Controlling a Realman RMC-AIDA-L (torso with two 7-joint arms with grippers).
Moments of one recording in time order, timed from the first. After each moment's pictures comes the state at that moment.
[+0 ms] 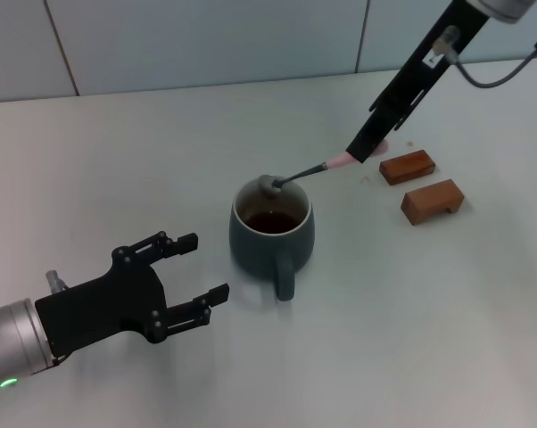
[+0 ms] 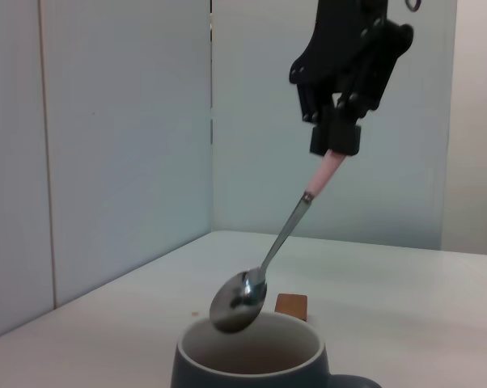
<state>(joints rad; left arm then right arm) -0.58 -2.07 -0.08 0.18 2.56 1.54 -0.64 1.17 1.90 -0.99 -0.92 -2.55 -1.90 2.49</state>
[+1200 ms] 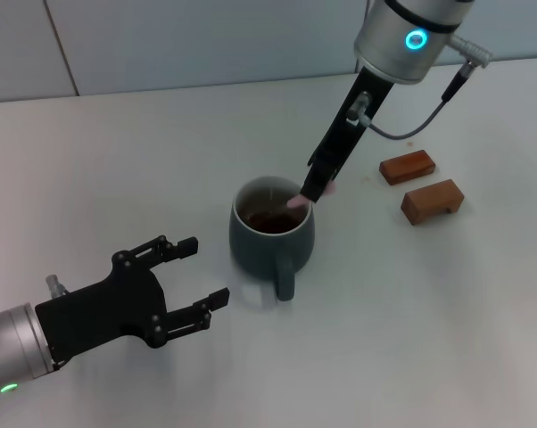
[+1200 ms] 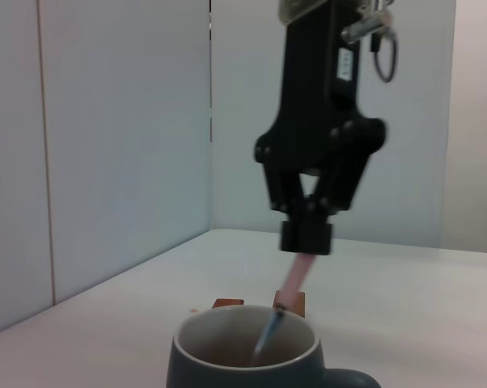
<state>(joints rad) -0.57 -2.07 -0.08 0.18 2.56 1.54 -0.63 1.29 1.98 -1.07 -0.63 -2.64 -1.64 2.43</state>
